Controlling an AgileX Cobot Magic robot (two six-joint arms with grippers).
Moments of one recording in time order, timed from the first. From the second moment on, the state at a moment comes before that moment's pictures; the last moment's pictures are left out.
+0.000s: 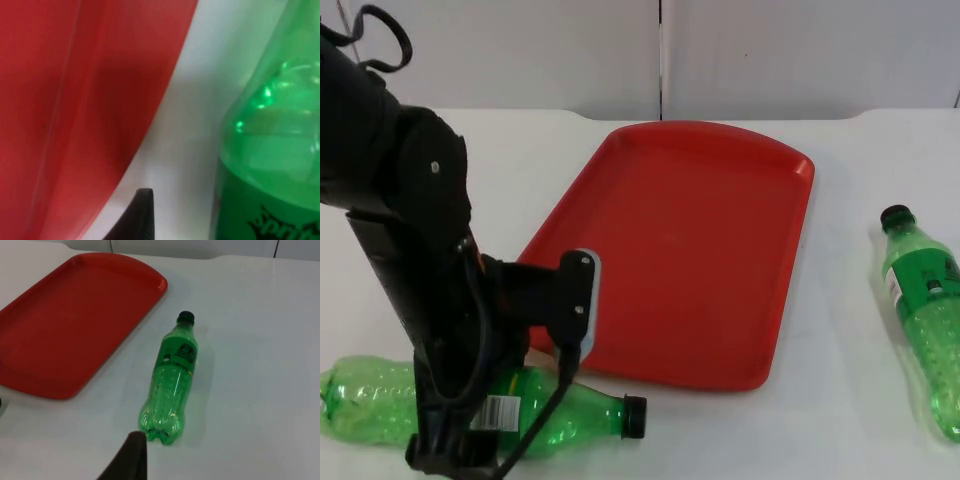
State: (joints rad) right arm 0.12 0.00 -0.52 0.08 1.08 -0.08; left arm -0.46 1.95 -0.88 -0.15 0.54 1.20
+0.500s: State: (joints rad) right arm 0.12 0.00 -0.52 0.08 1.08 -0.08; left arm -0.46 1.97 -0.87 -0.16 0.52 1.20
